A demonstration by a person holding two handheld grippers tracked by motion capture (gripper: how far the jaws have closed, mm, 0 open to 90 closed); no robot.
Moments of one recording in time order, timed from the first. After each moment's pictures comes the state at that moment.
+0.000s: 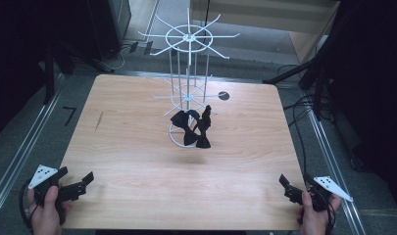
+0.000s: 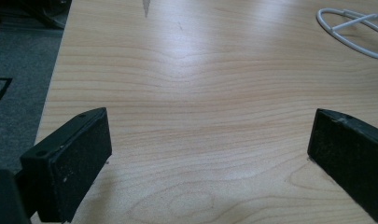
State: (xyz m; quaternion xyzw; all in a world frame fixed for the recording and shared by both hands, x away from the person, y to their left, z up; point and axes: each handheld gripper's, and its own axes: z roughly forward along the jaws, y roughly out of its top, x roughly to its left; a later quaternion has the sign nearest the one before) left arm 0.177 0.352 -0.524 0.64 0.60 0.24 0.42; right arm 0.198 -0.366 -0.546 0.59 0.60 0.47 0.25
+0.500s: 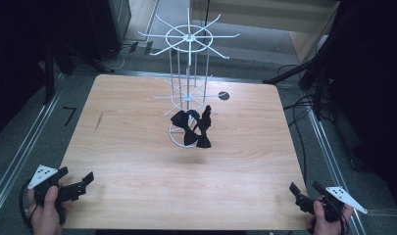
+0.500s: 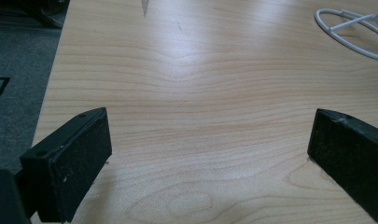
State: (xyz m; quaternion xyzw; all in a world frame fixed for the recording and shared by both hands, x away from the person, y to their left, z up) left arm 0.177 0.352 -0.524 0.64 0.60 0.24 0.42; right arm 0.174 -0.394 -0.552 0.60 0.60 0.47 0.25
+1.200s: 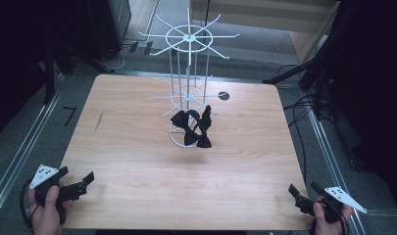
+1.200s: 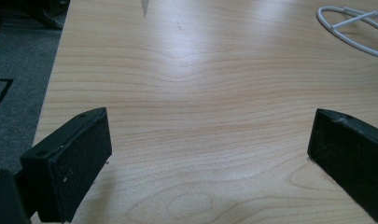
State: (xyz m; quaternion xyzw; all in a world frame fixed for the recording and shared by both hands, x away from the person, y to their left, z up) left arm 0.177 0.351 -0.524 0.65 0.59 0.24 0.42; right arm 0.174 -0.393 -0.552 0.59 0.62 0.47 0.24
